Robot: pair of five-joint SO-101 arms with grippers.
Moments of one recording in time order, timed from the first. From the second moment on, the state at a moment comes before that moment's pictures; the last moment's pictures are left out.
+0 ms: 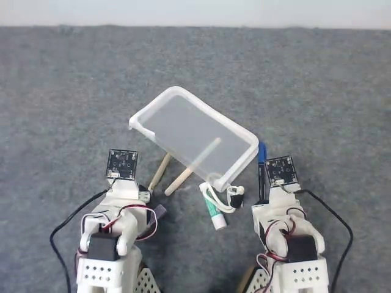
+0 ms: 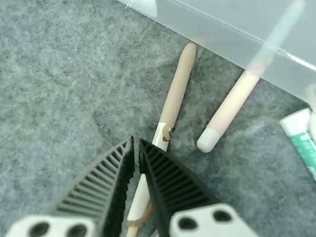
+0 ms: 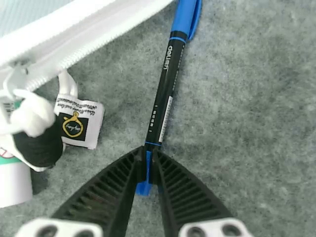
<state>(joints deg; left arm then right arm) -0.4 -103.3 97.3 72.0 6.7 -9.2 -102.9 95.5 74.7 3.3</state>
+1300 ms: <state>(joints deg) 0.1 -103.3 97.3 72.0 6.5 -9.3 -102.9 95.5 74.7 3.3</state>
